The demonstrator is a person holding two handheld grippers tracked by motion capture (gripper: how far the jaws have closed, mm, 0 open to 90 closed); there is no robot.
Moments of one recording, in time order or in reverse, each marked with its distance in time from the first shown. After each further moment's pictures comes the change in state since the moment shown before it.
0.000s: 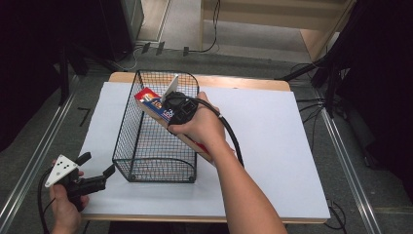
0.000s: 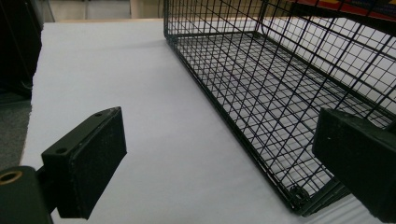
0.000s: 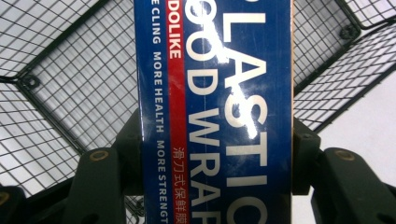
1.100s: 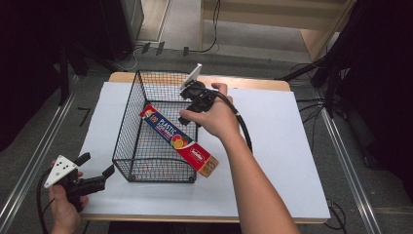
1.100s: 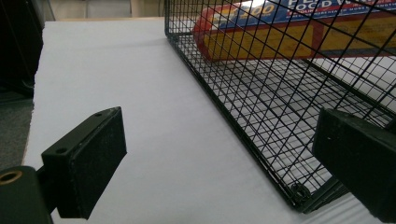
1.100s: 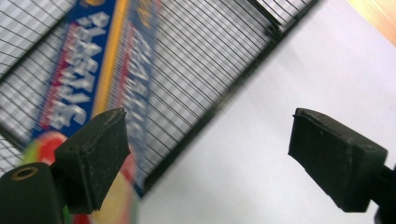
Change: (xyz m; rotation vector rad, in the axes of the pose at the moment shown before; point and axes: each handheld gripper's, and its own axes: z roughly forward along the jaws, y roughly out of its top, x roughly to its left) left arm 0.001 -0.001 -0.001 0.012 0.001 0.009; right arm -0.043 -0.024 -0.026 -0.100 -0.079 0.111
